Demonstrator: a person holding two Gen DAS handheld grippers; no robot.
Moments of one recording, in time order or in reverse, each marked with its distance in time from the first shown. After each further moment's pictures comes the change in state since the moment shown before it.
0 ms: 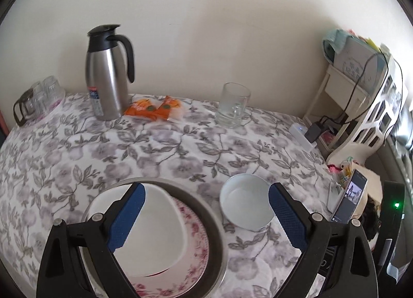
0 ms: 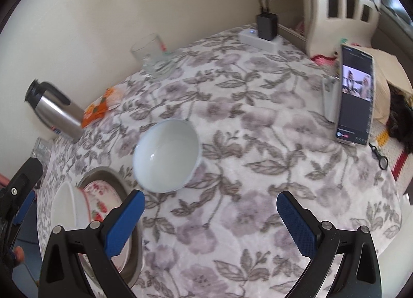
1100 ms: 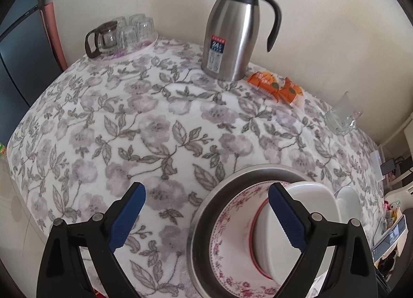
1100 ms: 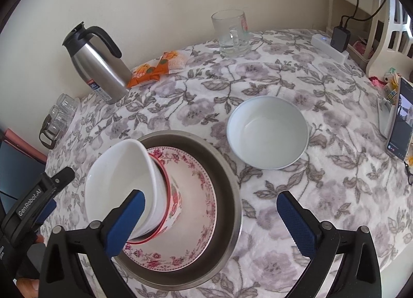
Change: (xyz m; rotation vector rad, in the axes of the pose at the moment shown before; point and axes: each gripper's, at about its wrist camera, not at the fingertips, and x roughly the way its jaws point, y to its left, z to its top) left arm 0.009 0.174 -0.014 -0.328 0.161 0.298; right arm 0.008 0.129 -0.039 -0.203 0.050 0.075
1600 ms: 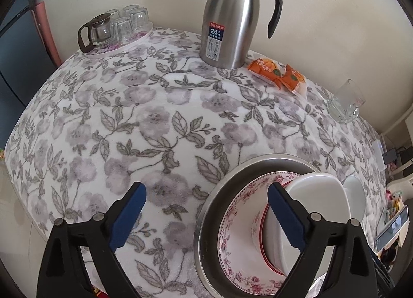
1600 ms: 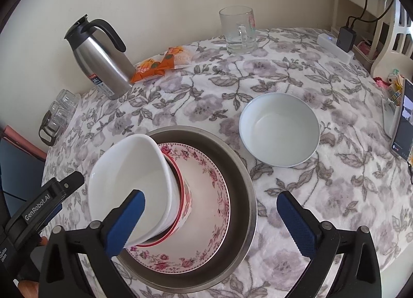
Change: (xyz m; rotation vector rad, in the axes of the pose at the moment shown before) left arm 0.017 0.008 -0.001 0.023 0.079 0.003; right arm 0.010 0.016 -0.003 -0.013 0.016 -0.003
